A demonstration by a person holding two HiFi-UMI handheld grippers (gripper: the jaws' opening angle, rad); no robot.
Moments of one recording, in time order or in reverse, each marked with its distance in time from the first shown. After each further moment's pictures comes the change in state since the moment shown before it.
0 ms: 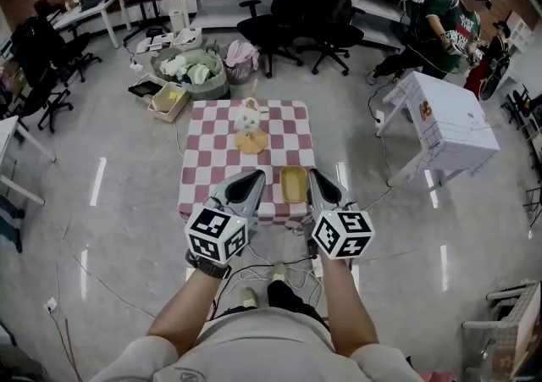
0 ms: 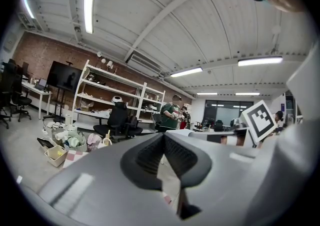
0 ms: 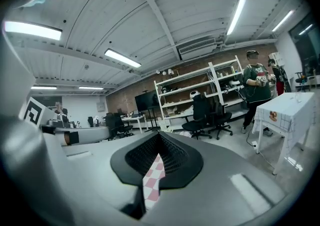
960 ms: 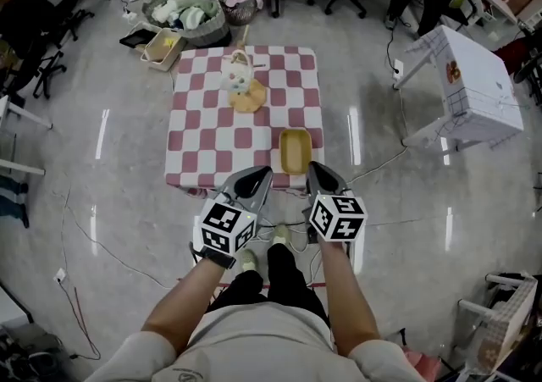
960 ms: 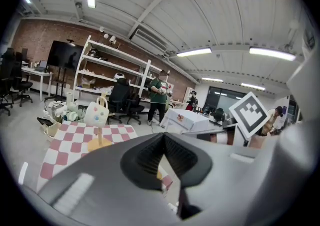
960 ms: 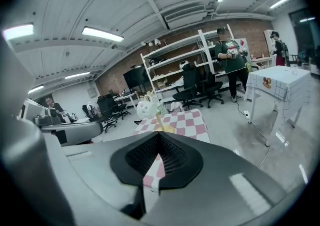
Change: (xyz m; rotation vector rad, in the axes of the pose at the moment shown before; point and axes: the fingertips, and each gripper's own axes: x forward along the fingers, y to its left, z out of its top) left arm 0.081 0.018 -0.153 -0.073 0.223 0.012; right arm 0.059 -0.102 -0.156 0.112 0.322 -0.070
